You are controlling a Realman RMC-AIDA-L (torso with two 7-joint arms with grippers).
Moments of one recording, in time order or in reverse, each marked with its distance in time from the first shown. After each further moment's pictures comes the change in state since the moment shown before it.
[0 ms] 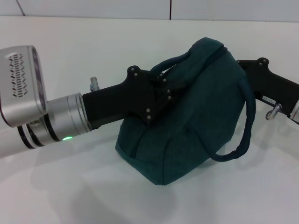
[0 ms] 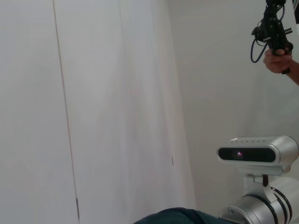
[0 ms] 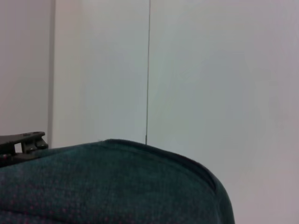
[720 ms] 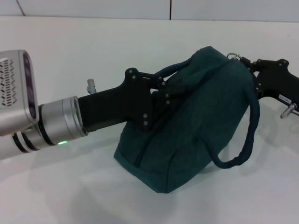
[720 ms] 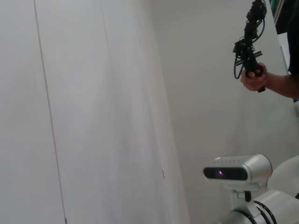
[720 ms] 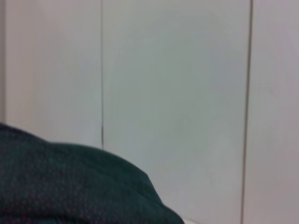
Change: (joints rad) left arm 0.010 0.005 -0.001 0.000 0.000 0.066 0.040; right arm -0.044 -0.008 0.032 0.002 0.050 0.058 -0.005
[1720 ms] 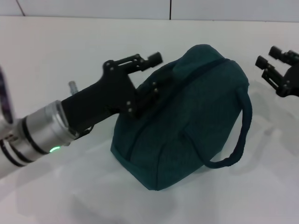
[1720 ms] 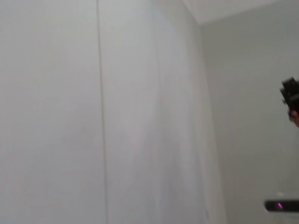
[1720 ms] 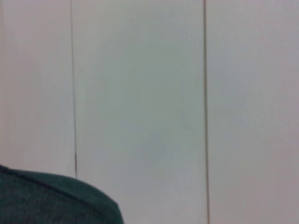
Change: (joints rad) left arm 0.005 -0.006 -0.003 -0.180 -0.201 0.081 0.066; right arm -0.086 -0.008 0.102 -0.019 0.004 -0.103 0.011
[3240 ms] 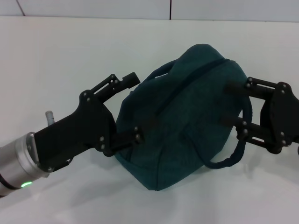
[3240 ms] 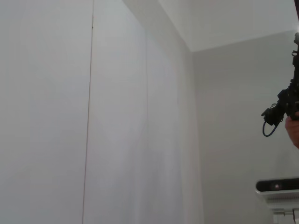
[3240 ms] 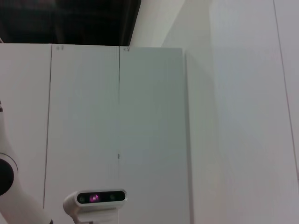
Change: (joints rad) left arm 0.142 0.017 0.002 0.052 0.058 0.155 -0.044; right arm -0.035 -0.005 0.027 -0.225 -0.360 -0.509 0.244
